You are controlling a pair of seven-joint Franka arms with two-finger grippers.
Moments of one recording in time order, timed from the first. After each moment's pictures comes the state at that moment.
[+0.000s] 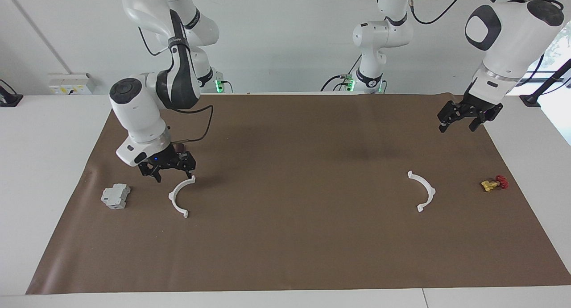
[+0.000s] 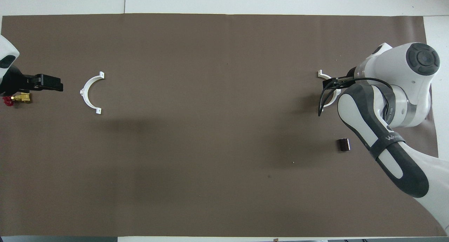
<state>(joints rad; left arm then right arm) 0.00 0.07 0.03 -1.82 -0.02 1.98 0.07 0.02 0.32 -0.01 -1.92 0.03 2.33 -0.08</state>
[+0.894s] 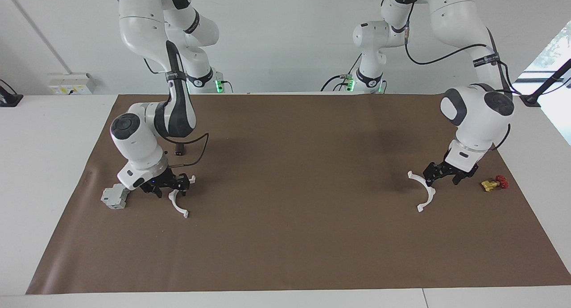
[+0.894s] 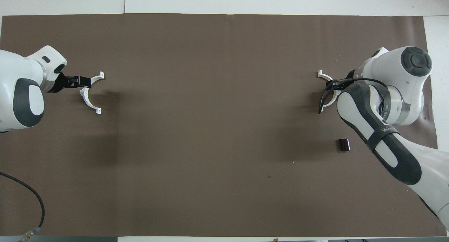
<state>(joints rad) 0.02 0.33 0.04 -1.91 -0.02 2.38 0.11 -0.01 0.38 -0.01 -1.92 0.03 2.38 -0.08</state>
